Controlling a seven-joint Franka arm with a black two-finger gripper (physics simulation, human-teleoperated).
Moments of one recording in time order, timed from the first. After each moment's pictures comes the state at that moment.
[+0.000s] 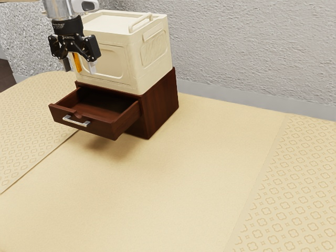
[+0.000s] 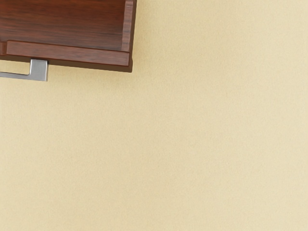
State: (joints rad) arm 0.26 0.11 -0.19 -1.31 -0.01 1.35 -0.01
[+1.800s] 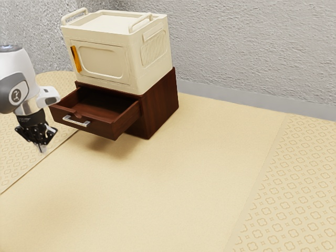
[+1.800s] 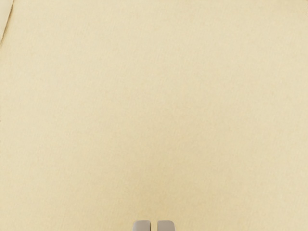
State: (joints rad) arm 0.52 -0.32 -0.20 -2.37 0.04 2.08 0.04
